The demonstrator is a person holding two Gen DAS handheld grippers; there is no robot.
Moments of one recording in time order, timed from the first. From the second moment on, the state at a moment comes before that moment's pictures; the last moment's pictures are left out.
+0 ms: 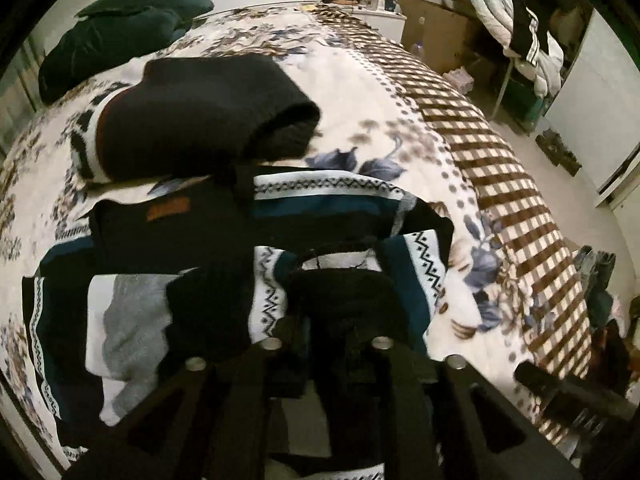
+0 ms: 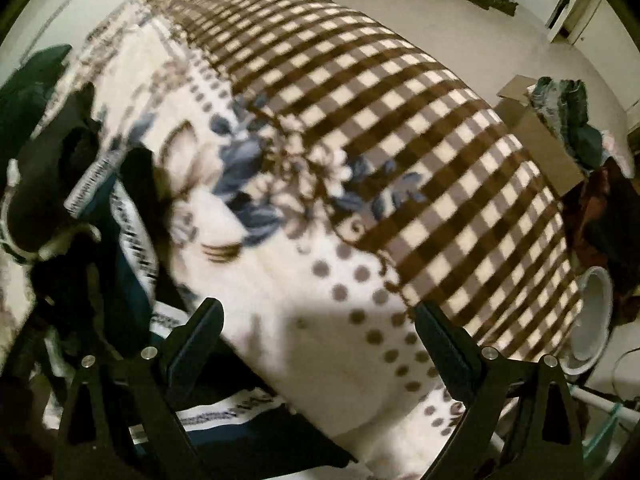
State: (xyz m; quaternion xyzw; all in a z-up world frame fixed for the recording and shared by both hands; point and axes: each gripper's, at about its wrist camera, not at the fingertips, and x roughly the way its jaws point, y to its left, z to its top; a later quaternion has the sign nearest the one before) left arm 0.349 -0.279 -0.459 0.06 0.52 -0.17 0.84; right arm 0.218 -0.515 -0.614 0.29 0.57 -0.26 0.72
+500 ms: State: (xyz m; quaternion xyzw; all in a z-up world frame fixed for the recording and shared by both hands) left arm 0.359 -0.020 -0.463 -0.02 0.54 0.07 0.84; right arm 0.307 -0.430 -0.603 0.37 0.56 -0.08 0.74
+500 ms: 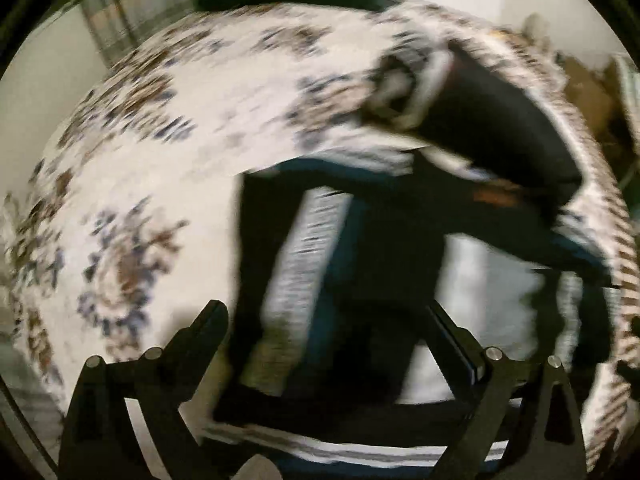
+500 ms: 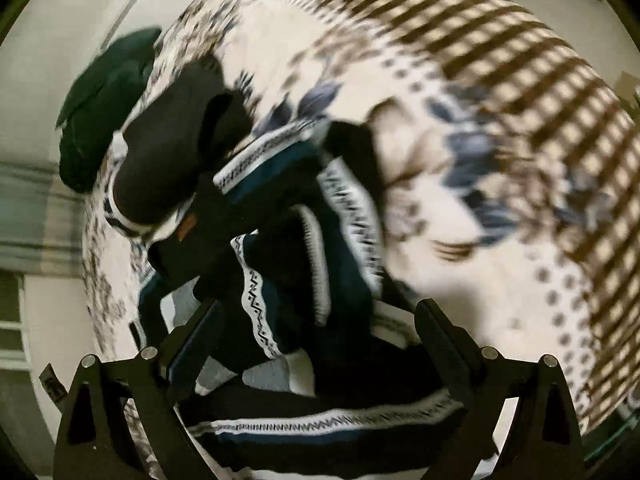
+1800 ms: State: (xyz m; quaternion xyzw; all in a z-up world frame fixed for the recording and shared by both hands) left arm 0.415 -0.017 -0.527 0.08 0.58 0.06 0.81; right arm 0.307 -0.410 -0.584 0.19 0.60 -0.16 0.76
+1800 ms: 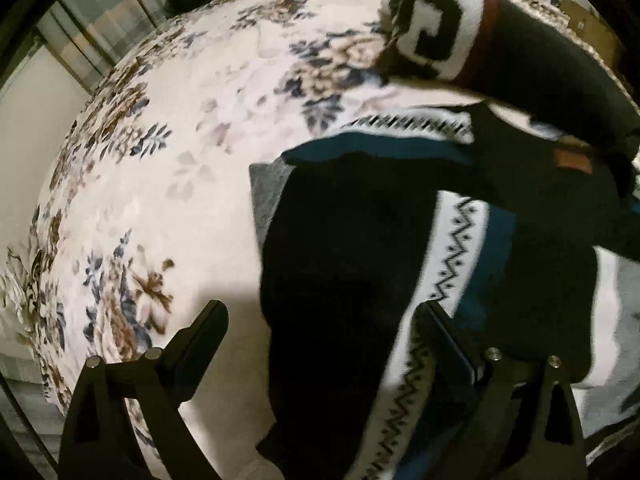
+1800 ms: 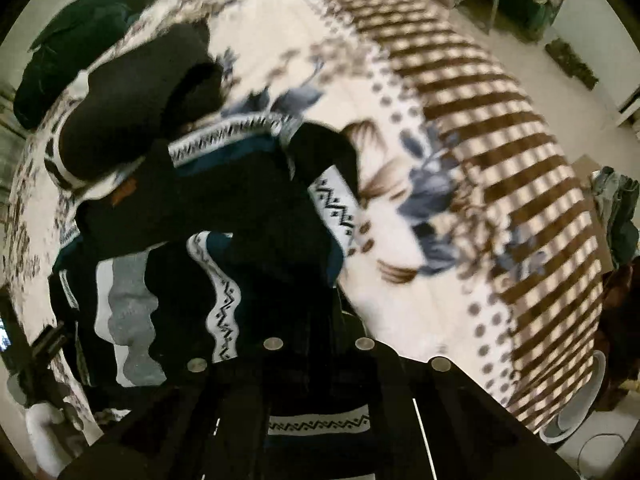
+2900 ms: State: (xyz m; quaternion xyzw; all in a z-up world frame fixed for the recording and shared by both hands) left arm 0.382 -0.089 -0.502 0.08 0.58 -0.04 0.81; right arm 0.374 -0.338 -0.580 0.15 0.61 -0.06 0.78
